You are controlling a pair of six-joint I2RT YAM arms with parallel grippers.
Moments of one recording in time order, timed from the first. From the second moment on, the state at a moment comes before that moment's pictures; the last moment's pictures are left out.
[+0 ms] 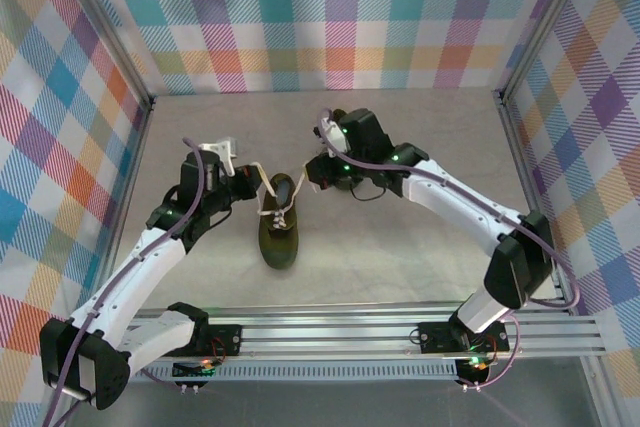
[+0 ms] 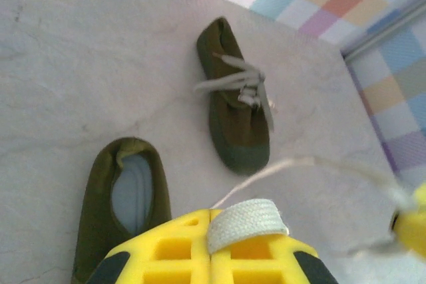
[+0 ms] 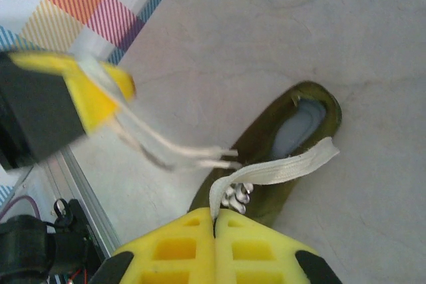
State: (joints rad) left arm -0.34 1.03 0.86 -0.30 0.14 -0.57; right arm 0.72 1.56 1.38 -0.48 -0.39 0.34
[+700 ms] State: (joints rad) left arm -0.58 1.32 1.10 -0.36 0.09 -0.78; right arm 0.79 1.34 1.02 -0.23 -0.49 0.22
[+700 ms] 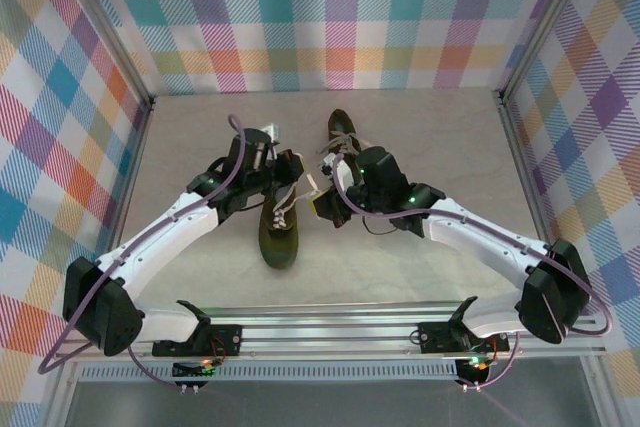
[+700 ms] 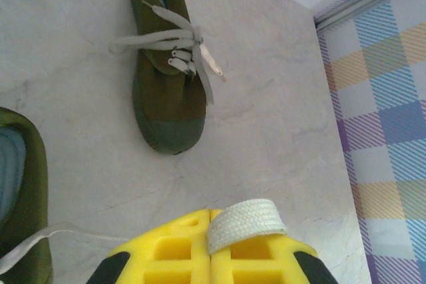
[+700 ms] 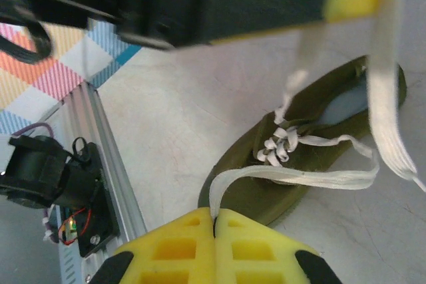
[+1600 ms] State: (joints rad) left arm -0.67 1.36 1.02 -0.32 0.08 -0.84; right arm 0.79 1.21 0.91 -0.15 -0.45 0.17
